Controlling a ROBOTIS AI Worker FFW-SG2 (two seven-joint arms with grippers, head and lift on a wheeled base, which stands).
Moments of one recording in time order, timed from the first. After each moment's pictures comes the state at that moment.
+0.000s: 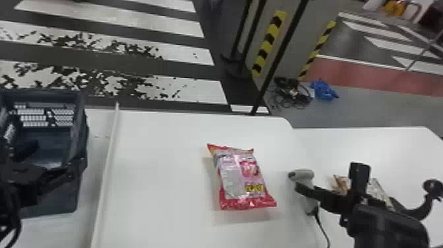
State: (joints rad) left arm 0.19 0.06 0.01 -1.88 0.04 0.41 -0.29; right arm -0.18 -0.12 -0.86 -1.32 0.45 0.61 0.89
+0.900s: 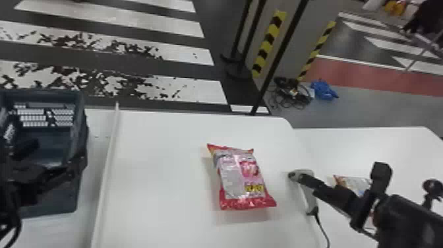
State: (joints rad) left arm 0.18 0.06 0.01 -1.89 0.04 0.41 -0.29; right arm -0.11 -0.08 -0.86 -1.71 0.23 1.20 1.03
